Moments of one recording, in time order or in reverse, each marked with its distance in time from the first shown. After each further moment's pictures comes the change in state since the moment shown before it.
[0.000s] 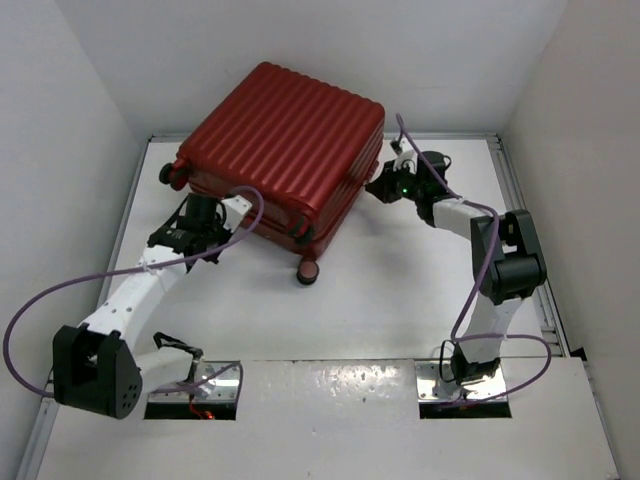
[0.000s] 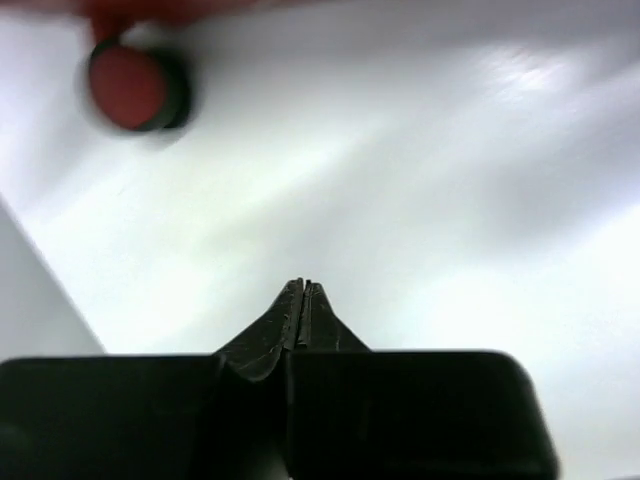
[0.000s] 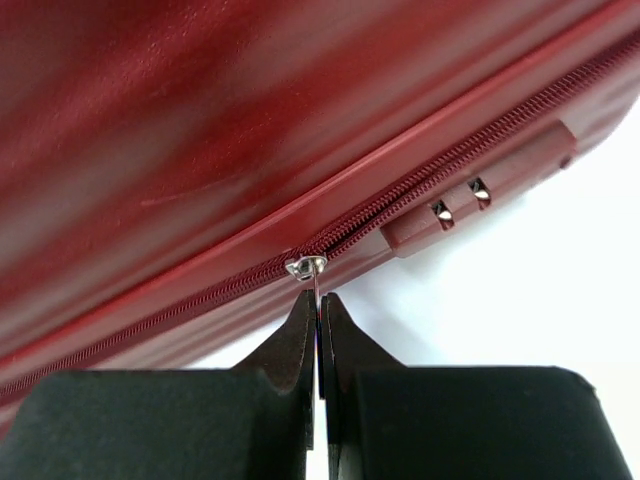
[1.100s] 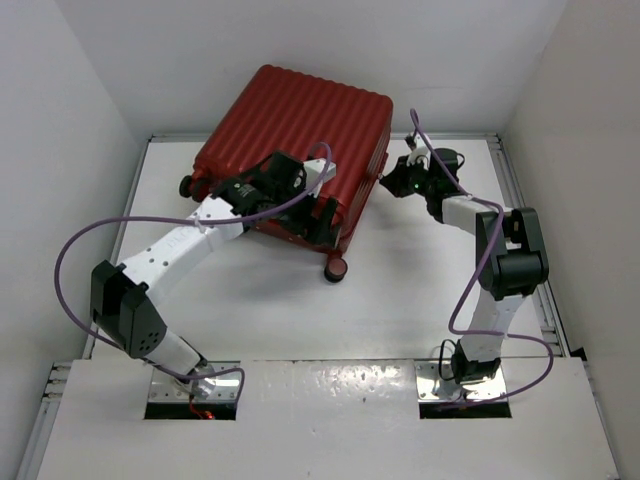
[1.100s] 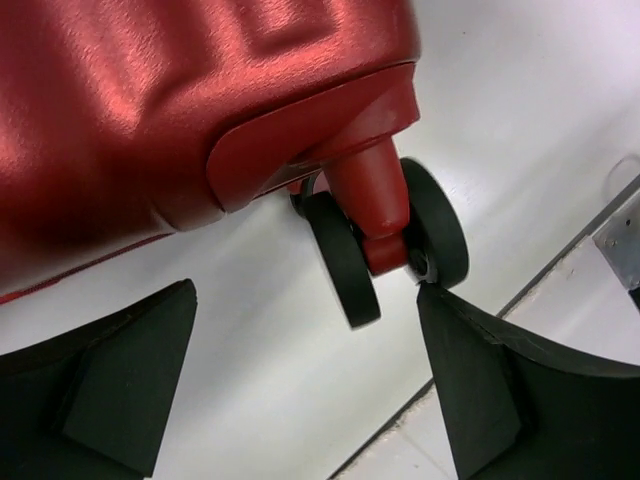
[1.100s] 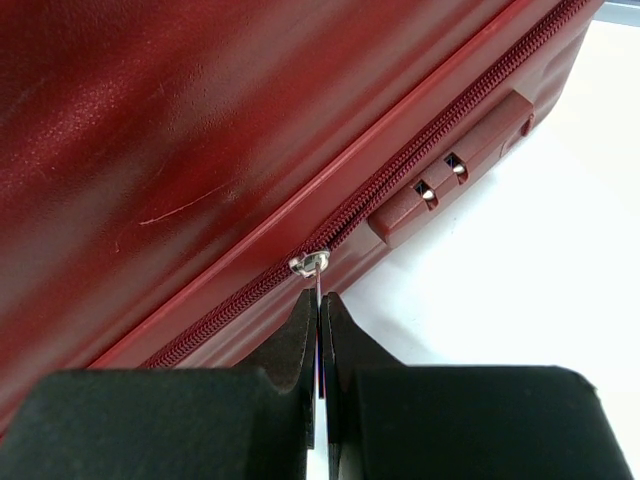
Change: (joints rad) left arm -0.384 0.383 0.590 -0.132 0.330 -0.494; right arm -0.091 0.031 0.031 0.014 0.017 -0.019
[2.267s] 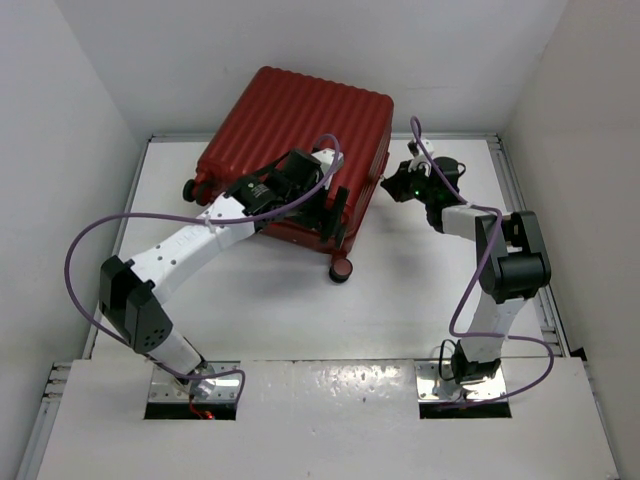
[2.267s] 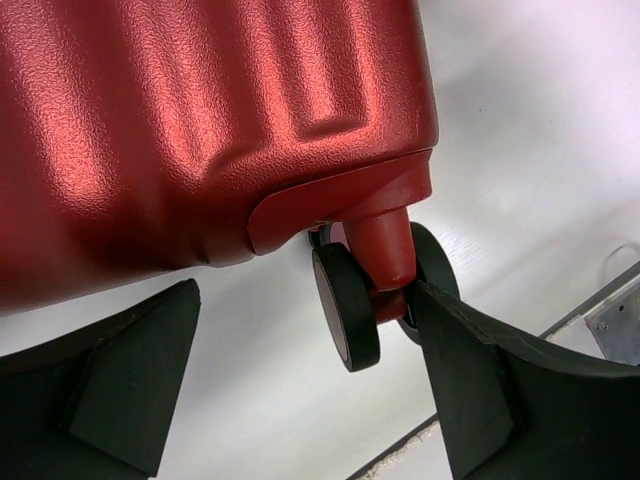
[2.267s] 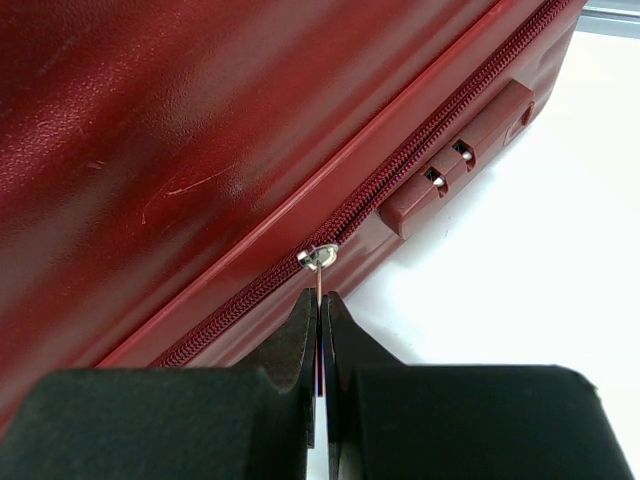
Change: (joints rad) left arm -0.109 0.046 0.082 0.025 -0.234 -0.153; right arm 0.006 -0.028 -0.109 0.153 0.030 0.029
